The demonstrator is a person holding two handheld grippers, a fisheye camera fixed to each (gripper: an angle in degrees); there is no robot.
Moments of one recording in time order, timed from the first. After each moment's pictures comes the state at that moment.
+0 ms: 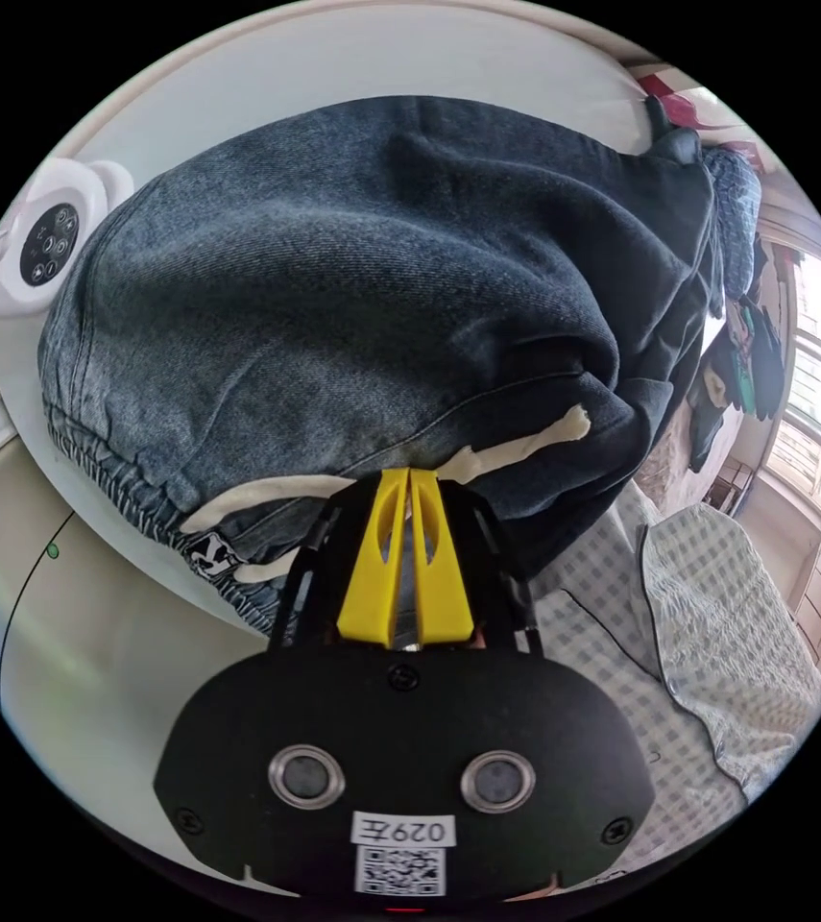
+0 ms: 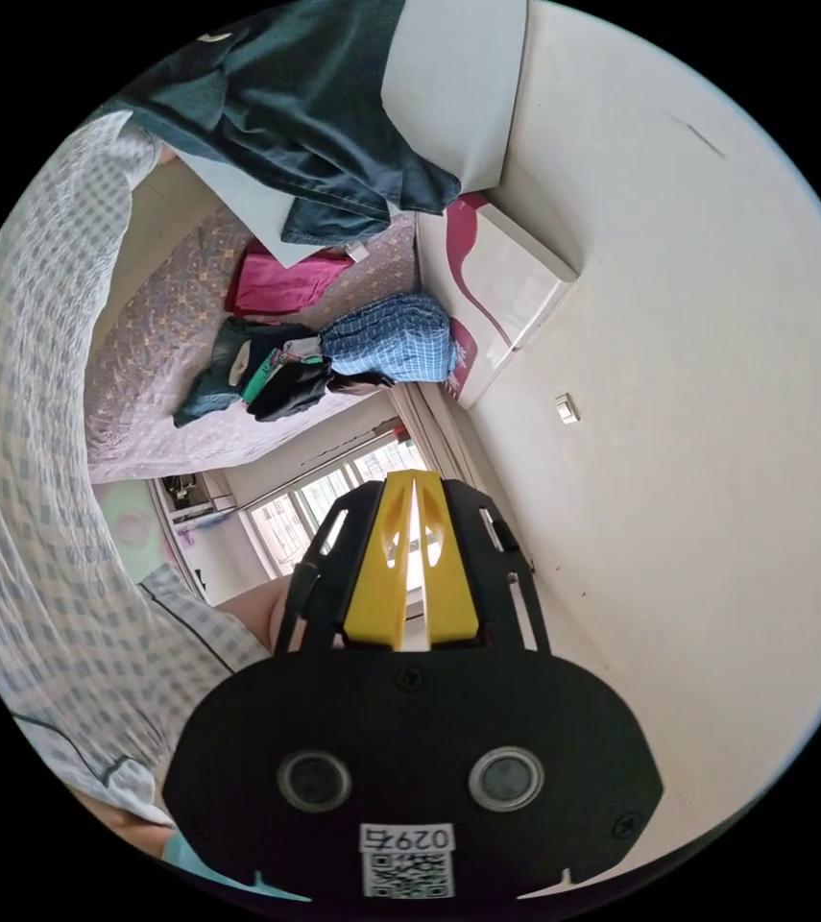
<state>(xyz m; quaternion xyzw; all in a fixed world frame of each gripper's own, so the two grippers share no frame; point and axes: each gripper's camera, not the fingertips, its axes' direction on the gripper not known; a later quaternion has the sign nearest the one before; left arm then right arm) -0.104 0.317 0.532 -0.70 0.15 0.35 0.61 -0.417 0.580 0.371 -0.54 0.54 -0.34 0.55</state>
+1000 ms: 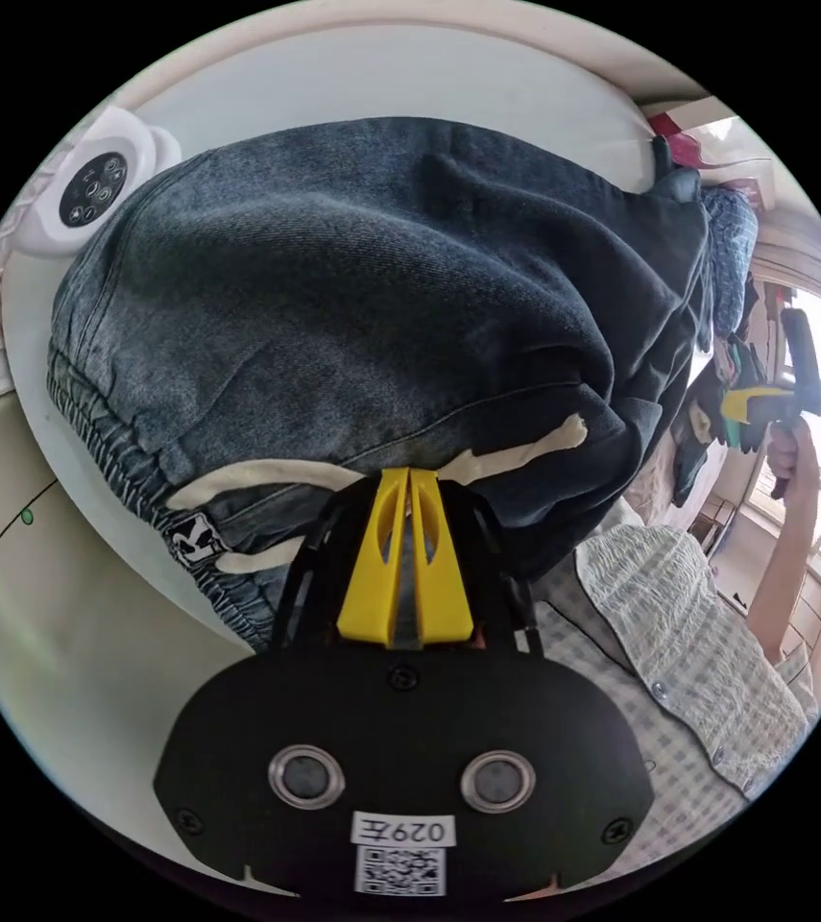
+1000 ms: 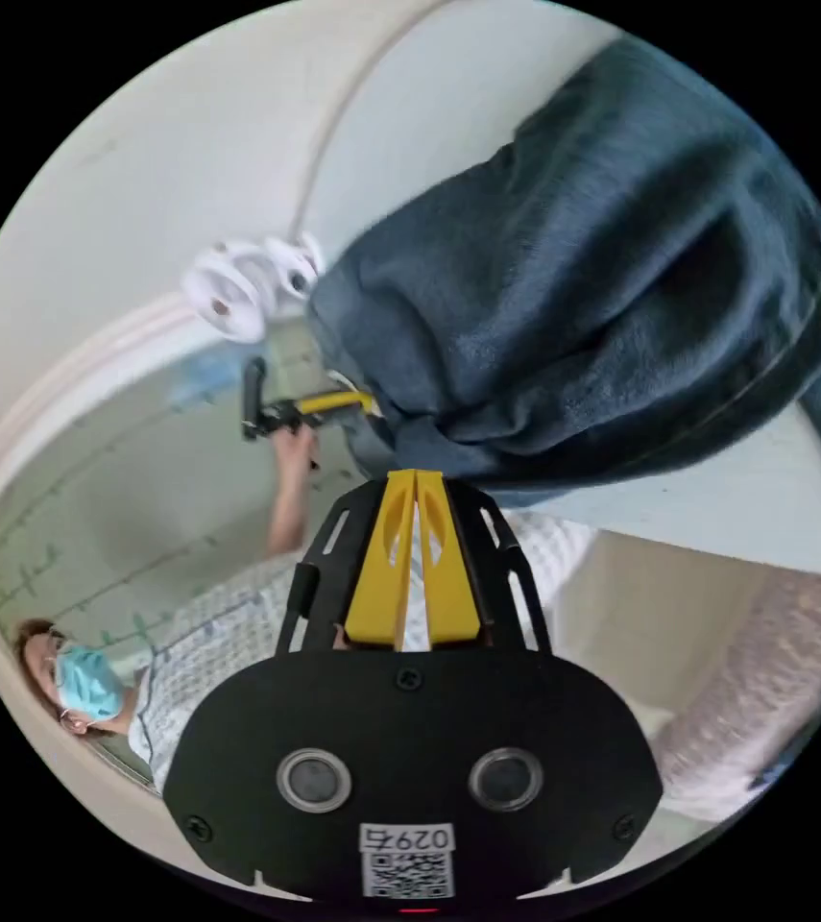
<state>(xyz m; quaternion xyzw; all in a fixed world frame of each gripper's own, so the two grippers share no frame) -0.092 0.317 0.518 -0.67 0.16 0.29 0.66 0.203 0.685 0.427 -0.19 -0.48 0.27 0.81</state>
